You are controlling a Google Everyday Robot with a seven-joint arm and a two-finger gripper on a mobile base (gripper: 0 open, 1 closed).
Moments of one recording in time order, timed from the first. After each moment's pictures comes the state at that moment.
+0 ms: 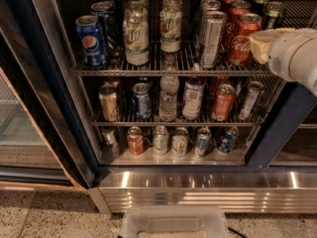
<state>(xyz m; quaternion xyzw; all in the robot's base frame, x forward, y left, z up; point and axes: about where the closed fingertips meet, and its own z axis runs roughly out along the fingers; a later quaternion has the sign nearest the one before) 0.599 -0.242 0.986 -0.21 0.75 -0.05 0.63</state>
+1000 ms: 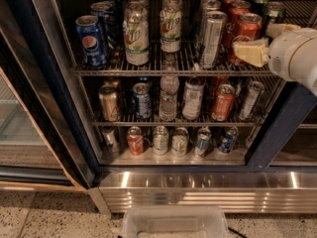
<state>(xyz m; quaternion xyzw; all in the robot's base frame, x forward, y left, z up) 0.599 -0.242 0.986 -0.21 0.75 -0.05 0.63</state>
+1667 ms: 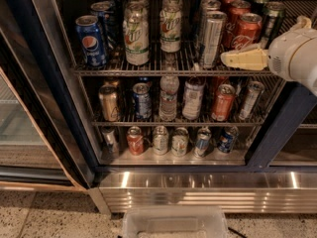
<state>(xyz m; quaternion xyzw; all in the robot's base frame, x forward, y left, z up) 0.599 -0.242 0.986 -0.21 0.75 -0.05 0.63</state>
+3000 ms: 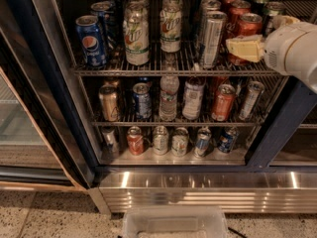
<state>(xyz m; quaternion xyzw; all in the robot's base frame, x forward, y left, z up) 0.608 -0.236 0.994 -0.21 0.74 -0.05 0.64</state>
